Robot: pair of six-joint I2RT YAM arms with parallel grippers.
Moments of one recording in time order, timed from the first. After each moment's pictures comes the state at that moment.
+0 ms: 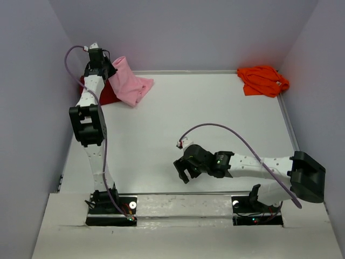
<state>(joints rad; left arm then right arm) 0.10 2.21 2.02 -0.33 0.04 -0.48 1.16 1.34 0.78 -0.33 0.17 0.44</state>
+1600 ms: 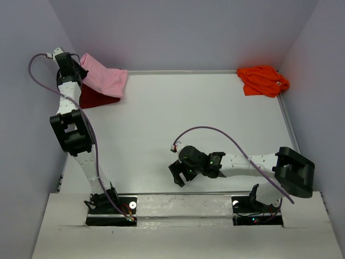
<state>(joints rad) 0.31 2.06 1.86 -0.21 0.01 -0.51 1.16 1.47 0.77 -0.21 0.03 0.44</state>
